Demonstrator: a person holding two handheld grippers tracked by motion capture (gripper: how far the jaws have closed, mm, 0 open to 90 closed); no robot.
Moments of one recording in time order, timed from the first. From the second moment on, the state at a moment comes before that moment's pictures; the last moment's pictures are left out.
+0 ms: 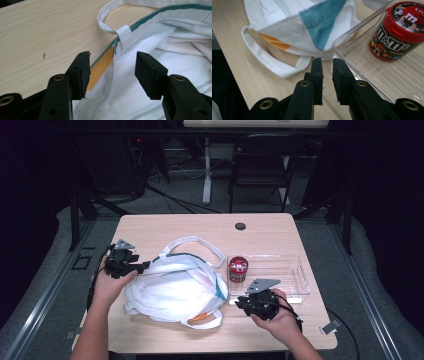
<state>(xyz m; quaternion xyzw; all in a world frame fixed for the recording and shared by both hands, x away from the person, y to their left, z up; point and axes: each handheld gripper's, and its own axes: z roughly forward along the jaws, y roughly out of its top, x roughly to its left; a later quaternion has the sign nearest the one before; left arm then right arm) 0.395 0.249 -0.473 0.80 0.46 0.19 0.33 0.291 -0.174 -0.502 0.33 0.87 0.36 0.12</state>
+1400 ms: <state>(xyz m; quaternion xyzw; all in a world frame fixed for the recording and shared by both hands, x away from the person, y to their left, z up) 0.396 0.247 -0.475 0.81 0.45 0.19 0.32 0.288 -0.168 -0.540 0.33 0.88 0.34 0.09</state>
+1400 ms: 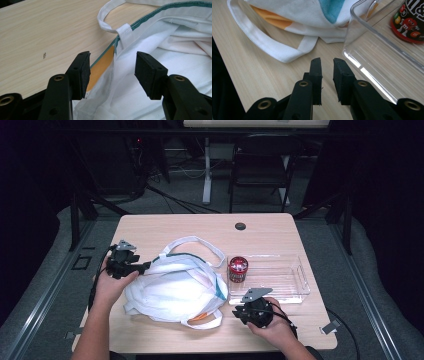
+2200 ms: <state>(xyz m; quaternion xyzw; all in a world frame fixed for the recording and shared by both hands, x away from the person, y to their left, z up) 0.397 0.247 -0.476 0.81 0.46 0.19 0.32 0.292 -0.171 -0.542 0.34 0.87 0.35 0.10</state>
